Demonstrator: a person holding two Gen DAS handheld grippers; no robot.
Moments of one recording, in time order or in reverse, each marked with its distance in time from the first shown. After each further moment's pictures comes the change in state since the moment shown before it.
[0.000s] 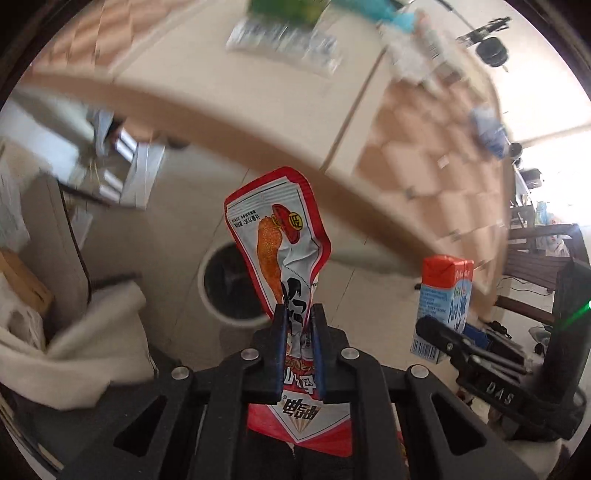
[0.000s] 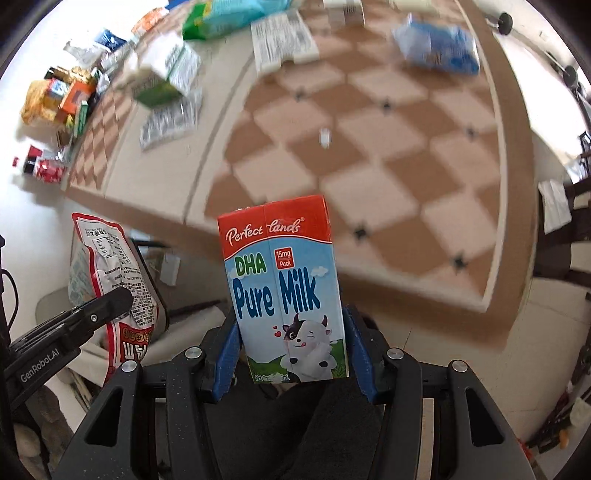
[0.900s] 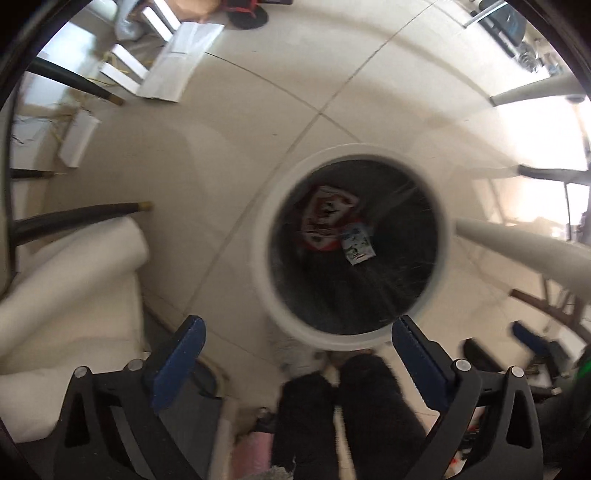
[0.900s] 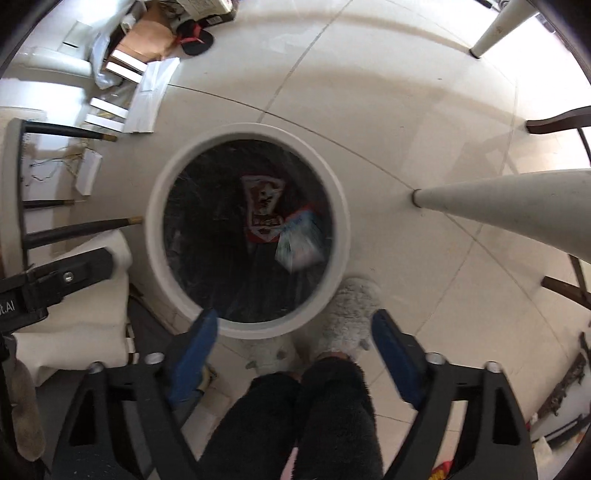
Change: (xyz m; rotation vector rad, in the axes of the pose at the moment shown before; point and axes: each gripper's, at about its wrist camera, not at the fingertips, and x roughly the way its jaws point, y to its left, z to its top) left arm 0.300 0.147 -0.029 -0.150 0.155 0.211; right arm 0.390 -0.026 -0.041 -0.217 0.234 -0.194
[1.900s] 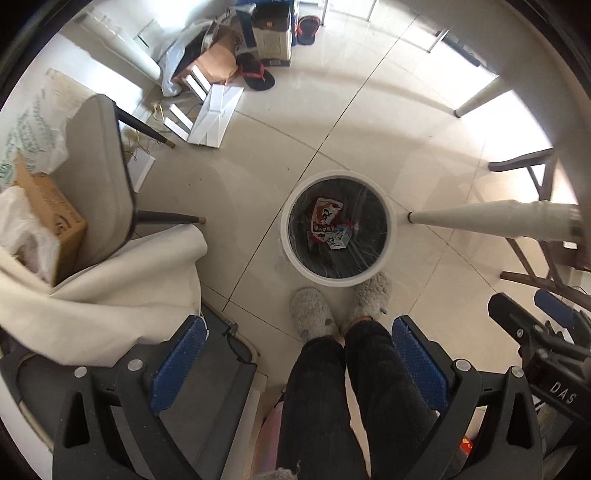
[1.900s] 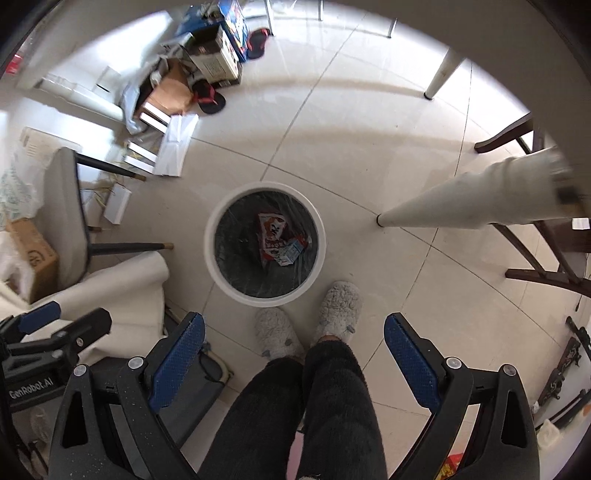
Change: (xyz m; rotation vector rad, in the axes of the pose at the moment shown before) left arm -0.210 -0.014 -0.108 0.059 -0.149 0.047; right arm -0.227 0.011 -0.072 0.050 -0.171 0.024
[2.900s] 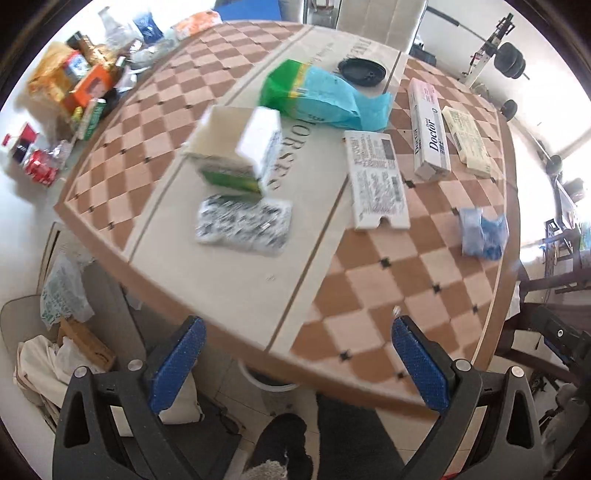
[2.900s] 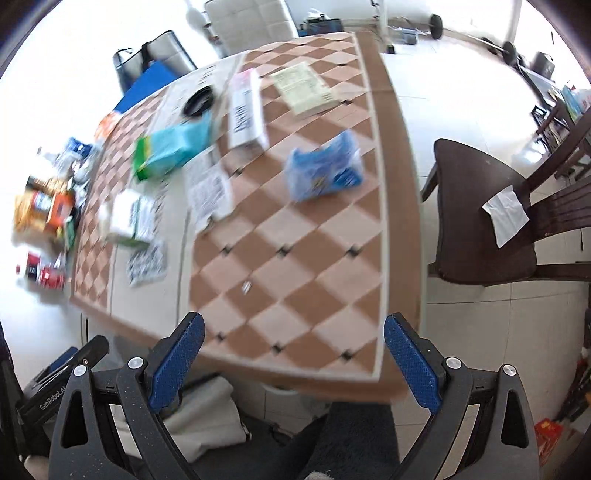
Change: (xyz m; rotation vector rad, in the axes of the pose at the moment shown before) left arm -0.236 -0.145 0.180 0.104 -0.259 -0.012; right arm -0.296 -0.202 0.150 0.427 -0.268 0.113
